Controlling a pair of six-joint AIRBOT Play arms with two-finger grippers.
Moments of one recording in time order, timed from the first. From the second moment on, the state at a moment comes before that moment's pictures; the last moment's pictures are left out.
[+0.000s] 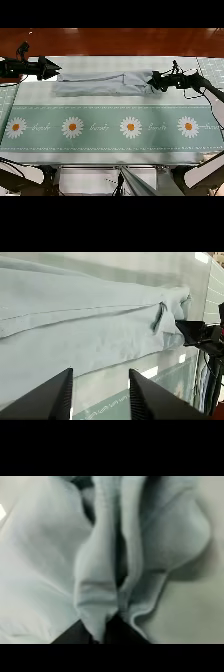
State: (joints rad) left arm 0.31 -1.78 1.53 0.53 -1.29 -1.22; right arm -0.09 -1.85 1.34 -0.62 0.86 1.32
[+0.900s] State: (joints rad) left arm -0.27 -1.78 1.53 0.28 -1.22 -1.12; right arm 0.04 -1.10 1.34 -1.14 1.17 1.50
